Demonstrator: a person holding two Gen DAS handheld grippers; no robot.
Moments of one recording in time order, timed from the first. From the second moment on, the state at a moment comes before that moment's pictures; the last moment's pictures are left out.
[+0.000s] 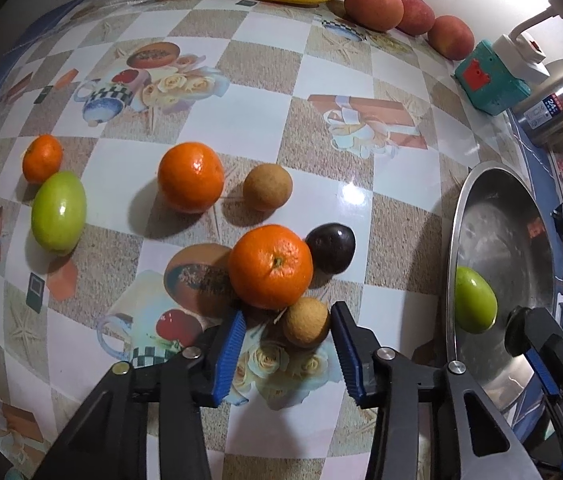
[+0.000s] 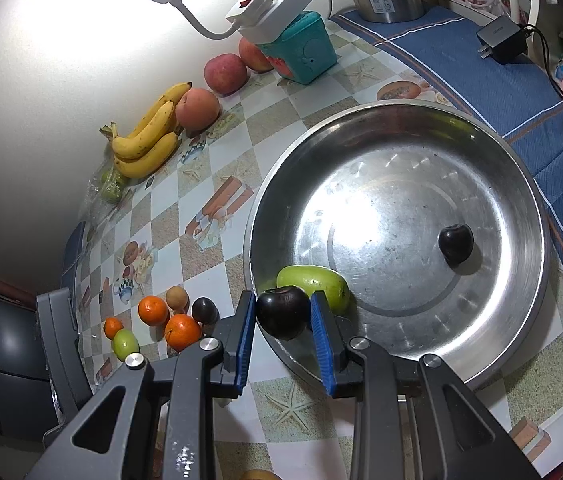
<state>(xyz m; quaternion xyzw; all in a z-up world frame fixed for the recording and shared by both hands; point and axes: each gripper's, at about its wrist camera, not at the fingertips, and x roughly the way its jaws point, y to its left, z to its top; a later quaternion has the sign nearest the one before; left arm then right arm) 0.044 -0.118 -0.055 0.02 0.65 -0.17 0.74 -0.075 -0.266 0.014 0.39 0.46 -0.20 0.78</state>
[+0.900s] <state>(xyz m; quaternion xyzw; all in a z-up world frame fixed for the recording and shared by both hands) 0.028 -0.102 -0.006 -0.03 0.63 -0.21 0.75 -0.082 -0.276 0.013 0.40 0.46 -0.20 0.77</state>
